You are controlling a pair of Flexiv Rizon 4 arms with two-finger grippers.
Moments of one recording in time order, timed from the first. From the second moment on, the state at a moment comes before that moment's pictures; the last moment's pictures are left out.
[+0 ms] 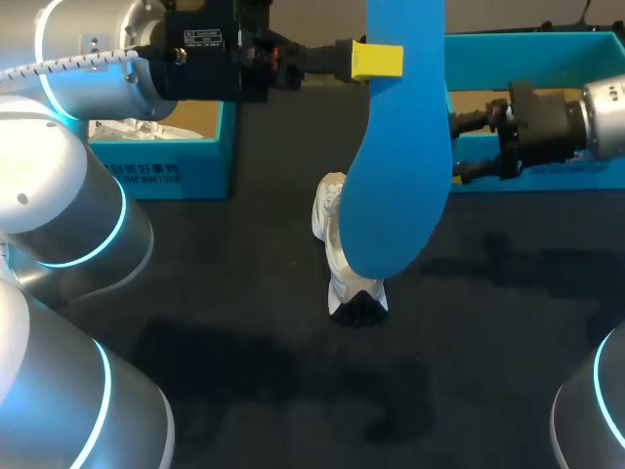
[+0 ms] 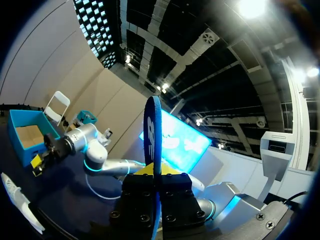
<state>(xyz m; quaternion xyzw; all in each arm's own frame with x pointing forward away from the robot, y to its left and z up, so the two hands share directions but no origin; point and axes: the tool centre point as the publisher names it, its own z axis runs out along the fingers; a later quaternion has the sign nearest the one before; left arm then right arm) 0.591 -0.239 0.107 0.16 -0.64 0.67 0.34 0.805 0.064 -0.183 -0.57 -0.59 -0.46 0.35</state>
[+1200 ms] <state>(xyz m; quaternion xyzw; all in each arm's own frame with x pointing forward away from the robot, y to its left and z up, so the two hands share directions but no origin) 0.585 -0.241 0.100 0.12 -0.66 0.68 0.31 0.793 0.059 -0.155 -0.55 -0.50 -0.55 0.37</state>
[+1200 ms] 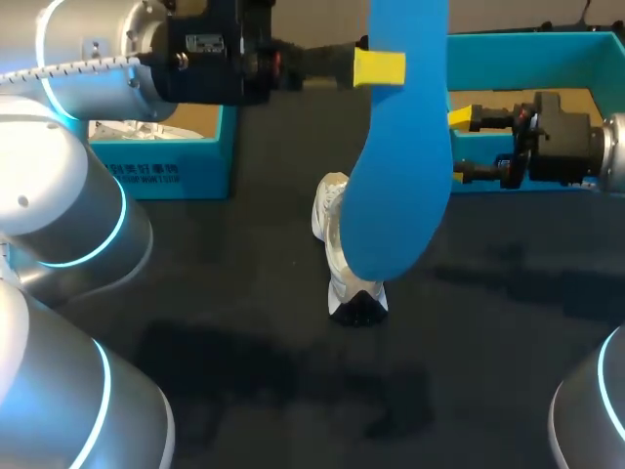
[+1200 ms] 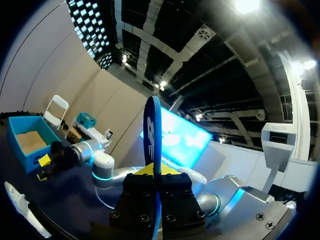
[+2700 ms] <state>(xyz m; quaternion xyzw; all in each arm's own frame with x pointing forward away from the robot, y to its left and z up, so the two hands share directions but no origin) 0.635 -0.227 0.035 -0.37 -0.59 0.70 -0.19 0.793 0.058 -0.155 -0.55 -0.50 -0.55 0.37</state>
